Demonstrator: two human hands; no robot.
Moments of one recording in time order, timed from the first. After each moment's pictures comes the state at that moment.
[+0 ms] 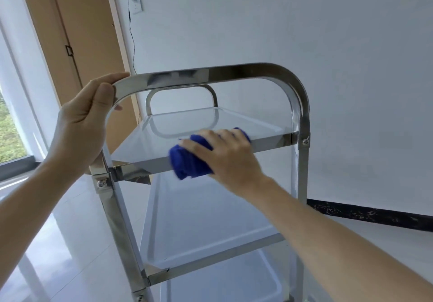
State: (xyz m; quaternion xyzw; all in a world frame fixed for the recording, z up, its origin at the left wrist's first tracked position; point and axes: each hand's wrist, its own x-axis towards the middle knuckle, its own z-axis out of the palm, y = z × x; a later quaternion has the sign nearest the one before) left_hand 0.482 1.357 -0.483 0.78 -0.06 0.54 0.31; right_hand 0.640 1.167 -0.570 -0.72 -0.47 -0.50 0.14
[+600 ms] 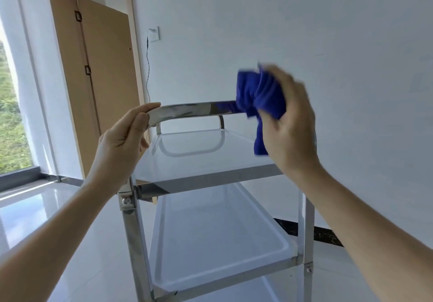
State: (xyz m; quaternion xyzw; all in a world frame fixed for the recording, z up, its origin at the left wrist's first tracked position) left_hand 0.487 1.355 -0.485 0.79 -0.05 0.53 0.29; right_hand 0.595 1.100 -0.466 -0.57 -0.38 -0.50 0.53
